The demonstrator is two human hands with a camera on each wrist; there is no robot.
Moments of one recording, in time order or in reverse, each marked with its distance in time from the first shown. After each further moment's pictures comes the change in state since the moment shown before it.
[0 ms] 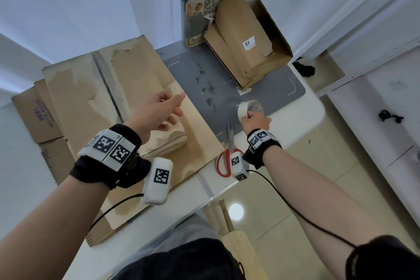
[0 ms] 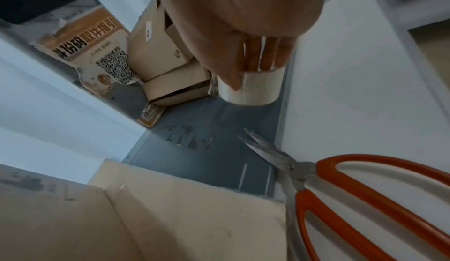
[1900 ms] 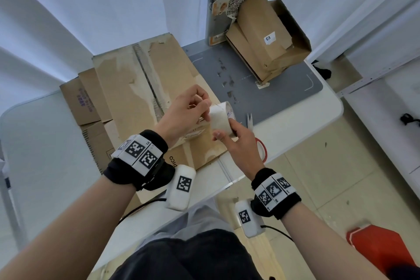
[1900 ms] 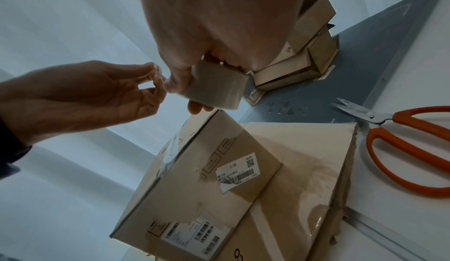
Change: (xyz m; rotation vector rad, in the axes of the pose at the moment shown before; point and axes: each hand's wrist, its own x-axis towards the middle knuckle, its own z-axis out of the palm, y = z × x) left_hand -0.071 -0.033 -0.011 0.020 -0.087 0.354; right_hand -0.195 0.005 0.010 0.587 -0.336 -0.701
